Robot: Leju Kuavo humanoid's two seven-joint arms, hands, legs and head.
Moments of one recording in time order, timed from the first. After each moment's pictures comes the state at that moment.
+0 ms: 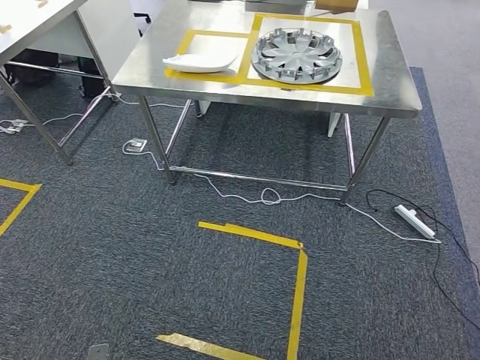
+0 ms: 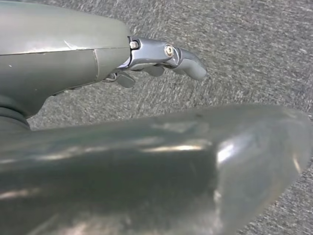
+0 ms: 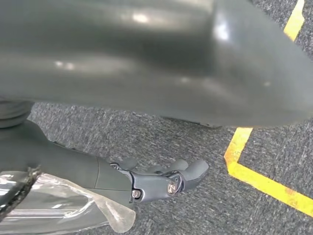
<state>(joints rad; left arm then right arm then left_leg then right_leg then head) -0.03 -0.14 0.89 -0.24 -0.57 0.23 -0.37 -0.03 0.23 -1.40 -0.29 1.52 0.05 -0.46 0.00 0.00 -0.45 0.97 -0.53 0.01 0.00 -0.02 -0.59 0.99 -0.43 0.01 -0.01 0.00</state>
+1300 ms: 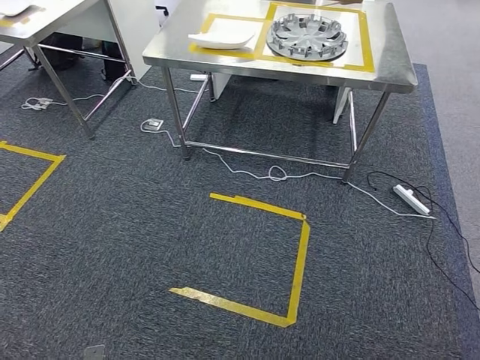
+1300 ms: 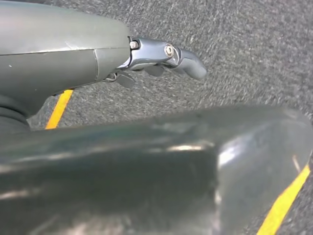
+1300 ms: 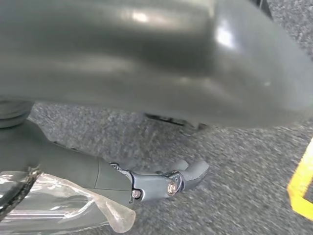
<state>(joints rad) -0.03 -0.15 0.91 -0.24 -0.59 0.21 -0.39 -0.04 0.20 -1.38 -0.23 1.52 0.02 -0.47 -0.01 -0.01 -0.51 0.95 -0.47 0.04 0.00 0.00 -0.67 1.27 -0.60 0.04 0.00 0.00</state>
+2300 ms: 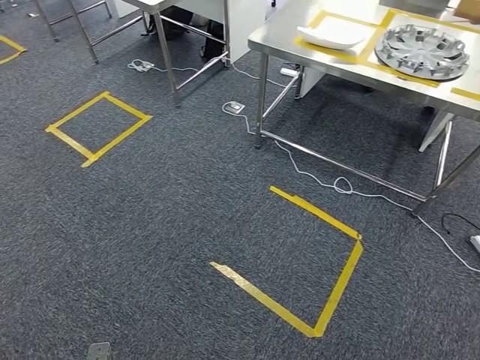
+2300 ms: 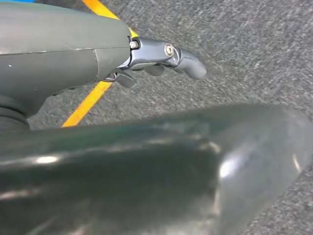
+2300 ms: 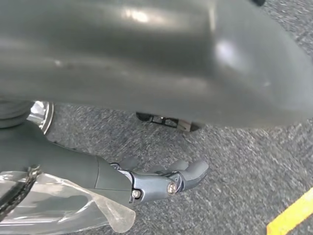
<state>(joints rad) -0.03 -0.15 0.91 -0.24 -0.63 0.21 -0.41 -0.03 0.20 -1.38 -0.22 1.50 0.03 -0.48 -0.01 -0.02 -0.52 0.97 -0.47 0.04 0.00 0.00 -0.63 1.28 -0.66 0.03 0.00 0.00</state>
